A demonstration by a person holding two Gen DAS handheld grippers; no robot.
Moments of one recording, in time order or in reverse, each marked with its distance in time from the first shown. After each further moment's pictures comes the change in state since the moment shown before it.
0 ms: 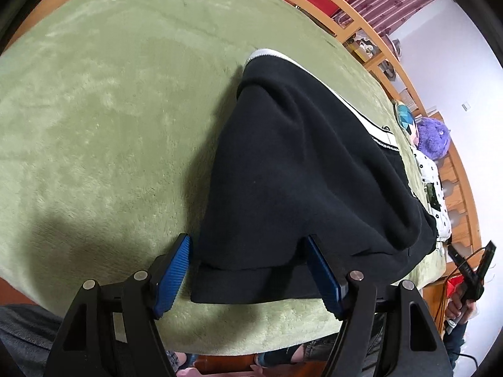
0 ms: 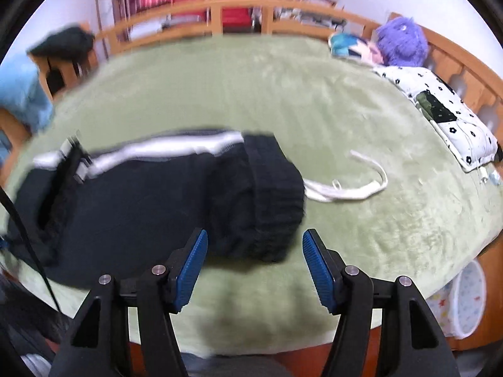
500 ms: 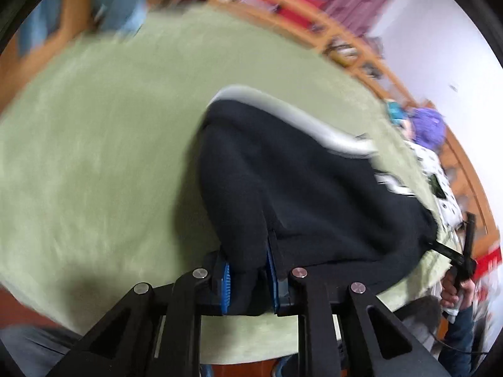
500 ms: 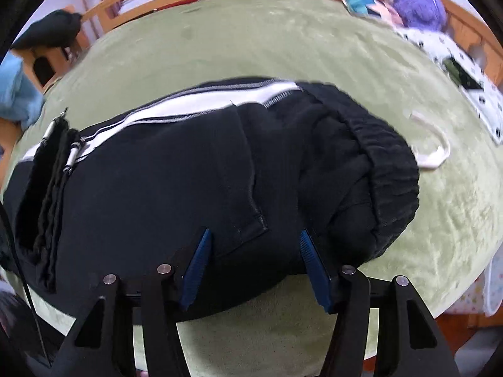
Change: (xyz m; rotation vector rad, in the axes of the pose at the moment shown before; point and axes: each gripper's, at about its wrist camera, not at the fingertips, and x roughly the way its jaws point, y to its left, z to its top) left arm -0.045 -0.075 0.014 0.211 -0.152 0.042; right arm 0.084 0.055 -0.007 -0.008 0.189 0.021
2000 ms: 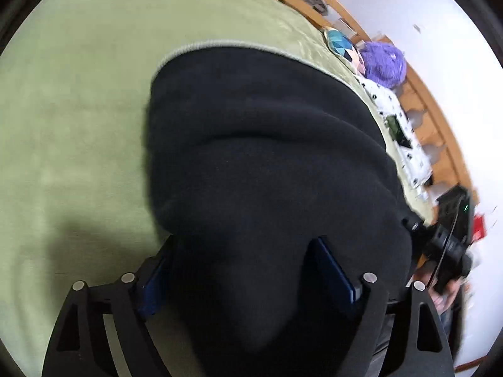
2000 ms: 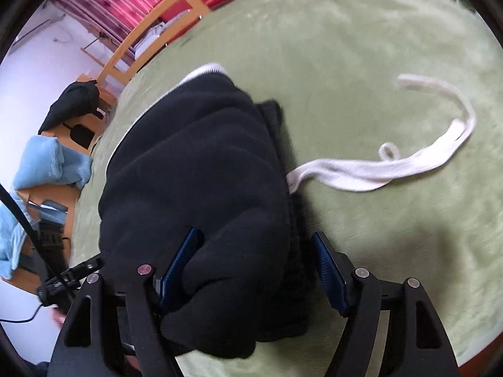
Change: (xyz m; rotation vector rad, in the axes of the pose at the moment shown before) left arm 0.216 -0.228 -0.016 0.008 0.299 -0.255; right arm 0.059 -0.140 0.032 0.253 0.074 0.403
